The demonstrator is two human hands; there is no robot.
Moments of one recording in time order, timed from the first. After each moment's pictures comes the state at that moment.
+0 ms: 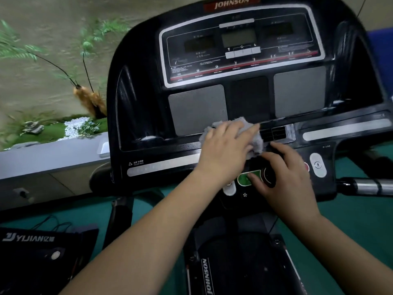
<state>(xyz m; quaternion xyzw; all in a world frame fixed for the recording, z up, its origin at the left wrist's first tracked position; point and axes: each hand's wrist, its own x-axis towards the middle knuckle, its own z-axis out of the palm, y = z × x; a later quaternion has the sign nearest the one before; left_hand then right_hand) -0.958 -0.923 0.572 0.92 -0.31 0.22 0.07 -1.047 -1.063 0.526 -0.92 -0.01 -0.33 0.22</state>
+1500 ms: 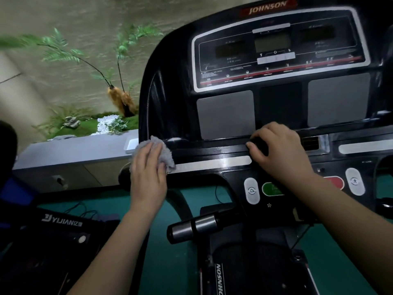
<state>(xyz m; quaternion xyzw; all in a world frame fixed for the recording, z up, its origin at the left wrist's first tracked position) -0.978 -0.732 0.538 0.94 -0.03 0.27 0.21 -0.962 -1.035 0.569 -0.92 -0.11 -0.32 0.19</state>
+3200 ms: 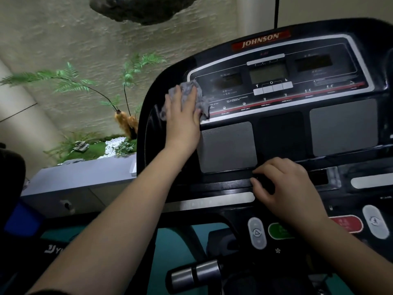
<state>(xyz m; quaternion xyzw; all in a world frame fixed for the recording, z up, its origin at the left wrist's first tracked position) -0.829 -0.828 0.659 0.92 -0.12 0.30 0.23 -0.961 -1.041 0.566 -0.91 -0.14 -0.33 0.22</state>
